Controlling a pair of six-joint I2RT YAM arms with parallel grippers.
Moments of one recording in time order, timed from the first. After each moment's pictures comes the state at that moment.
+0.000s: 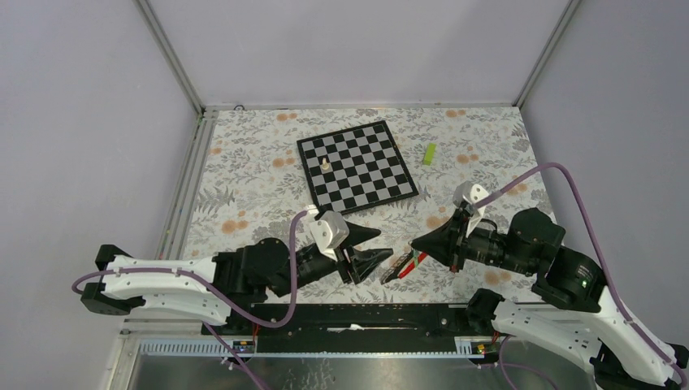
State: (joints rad) left arm -1.57 0.93 0.96 0.08 -0.41 -0.10; right arm 0.94 0.56 1.05 -0.70 -0.26 0.18
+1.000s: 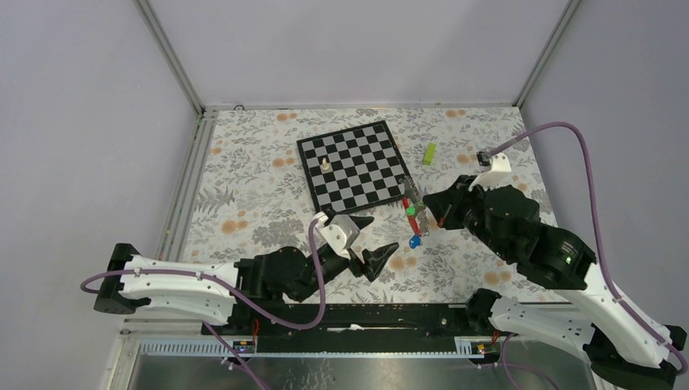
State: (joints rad) left arm -1.57 1.00 0.85 0.27 -0.62 -0.03; right arm 0.94 0.76 1.20 -0.80 0.40 0.67
